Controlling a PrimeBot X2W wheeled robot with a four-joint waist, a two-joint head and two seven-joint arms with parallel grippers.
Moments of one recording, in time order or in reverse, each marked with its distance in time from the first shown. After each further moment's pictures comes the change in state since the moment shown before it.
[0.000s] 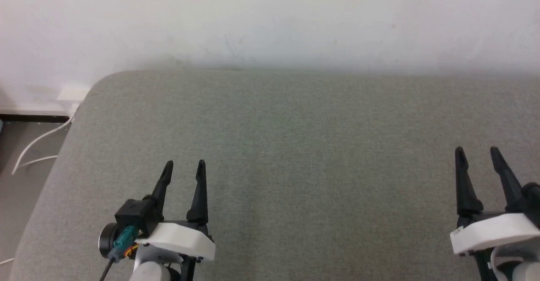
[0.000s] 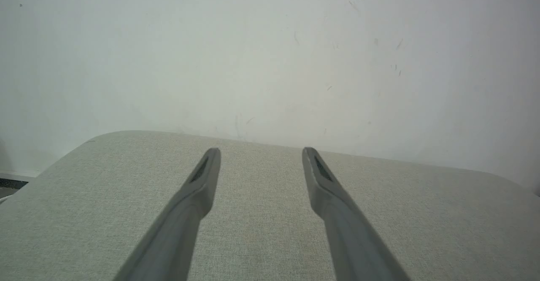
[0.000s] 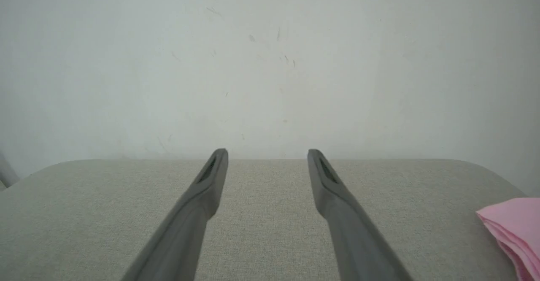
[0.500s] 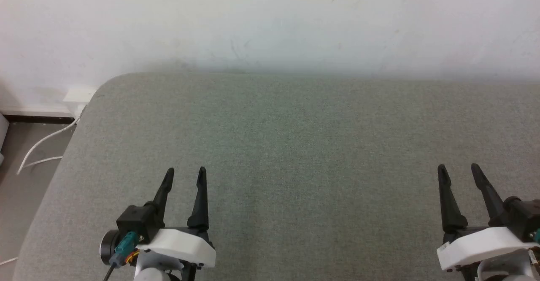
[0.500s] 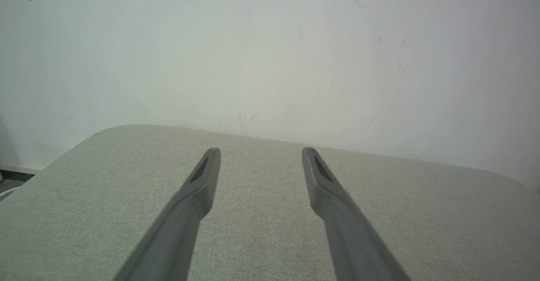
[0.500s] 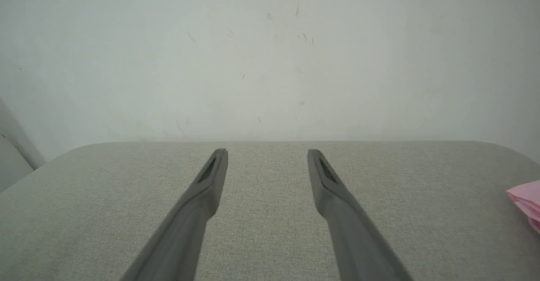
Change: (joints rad) left arm 0.026 -0.003 0.000 0.002 -0.001 0.000 0.000; right arm 0.062 0.016 0.045 0.000 0.013 0.000 0.007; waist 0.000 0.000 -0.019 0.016
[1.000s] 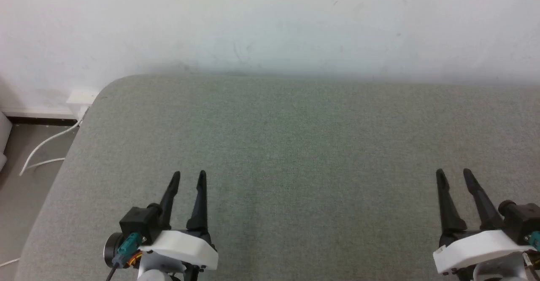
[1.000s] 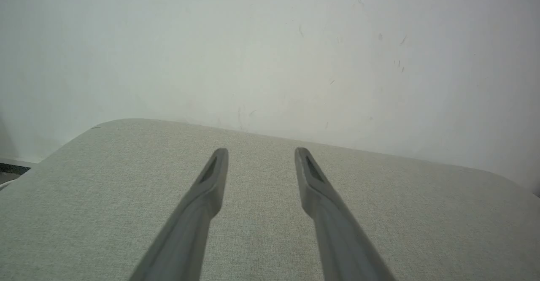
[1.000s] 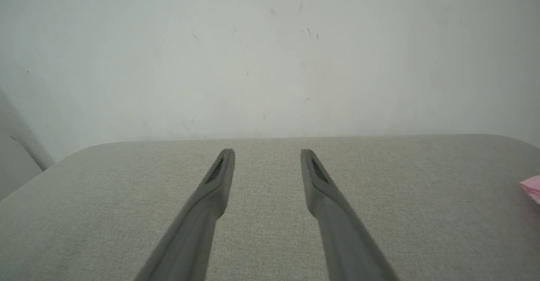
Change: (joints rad) left arm 0.000 0.000 -0.012 0.021 -0.018 0.000 0.001; right arm 0.000 0.000 0.014 0.044 0.022 0.000 -0.026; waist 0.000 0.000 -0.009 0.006
